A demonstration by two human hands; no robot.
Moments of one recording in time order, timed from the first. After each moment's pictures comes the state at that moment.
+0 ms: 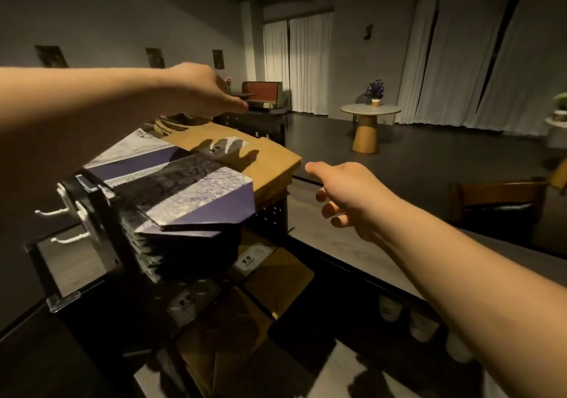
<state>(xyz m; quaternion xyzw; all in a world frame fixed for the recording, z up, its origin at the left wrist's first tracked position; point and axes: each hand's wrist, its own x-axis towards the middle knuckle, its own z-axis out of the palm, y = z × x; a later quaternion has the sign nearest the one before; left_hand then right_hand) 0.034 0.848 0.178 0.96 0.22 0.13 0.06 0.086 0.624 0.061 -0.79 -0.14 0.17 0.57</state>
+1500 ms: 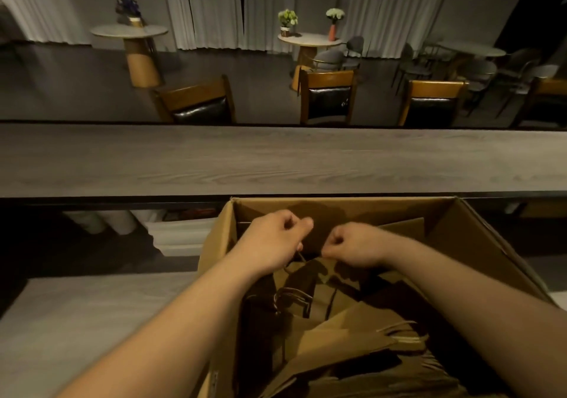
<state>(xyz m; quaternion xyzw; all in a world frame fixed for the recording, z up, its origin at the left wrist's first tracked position) -0.041 0.139 -0.117 0.86 -0.13 -0.18 0.46 -0.048 -0.058 -0.133 -0.94 0.07 0.25 0.20</state>
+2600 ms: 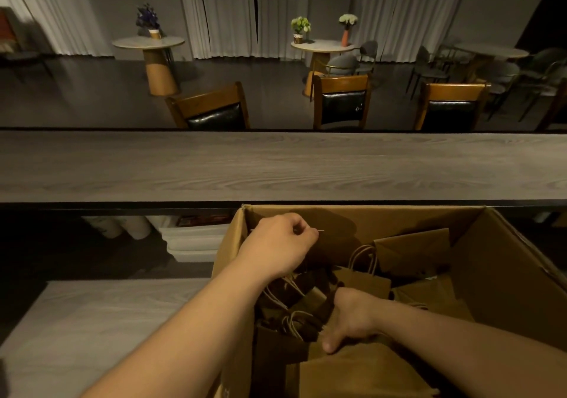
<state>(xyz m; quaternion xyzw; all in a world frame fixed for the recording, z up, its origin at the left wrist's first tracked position) -0.027 0.145 -0.125 0.90 -0.14 -0.13 0.39 -0.068 -0.040 -0.232 -0.88 0.05 0.41 0.24</state>
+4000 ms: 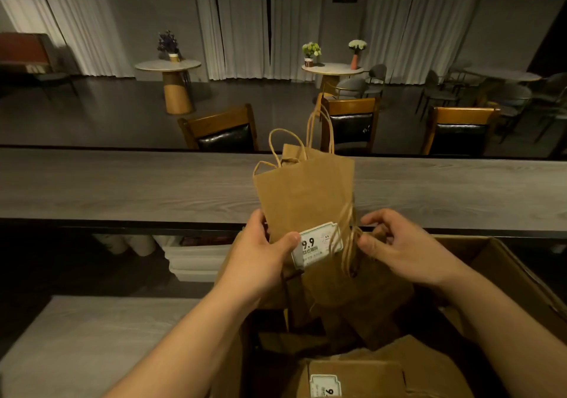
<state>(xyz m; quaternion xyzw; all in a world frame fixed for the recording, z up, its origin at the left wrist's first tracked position) -0.026 0.150 -0.120 0.74 -0.03 -0.05 0.67 -0.053 -0.093 -0.095 -0.92 0.04 0.05 0.38</state>
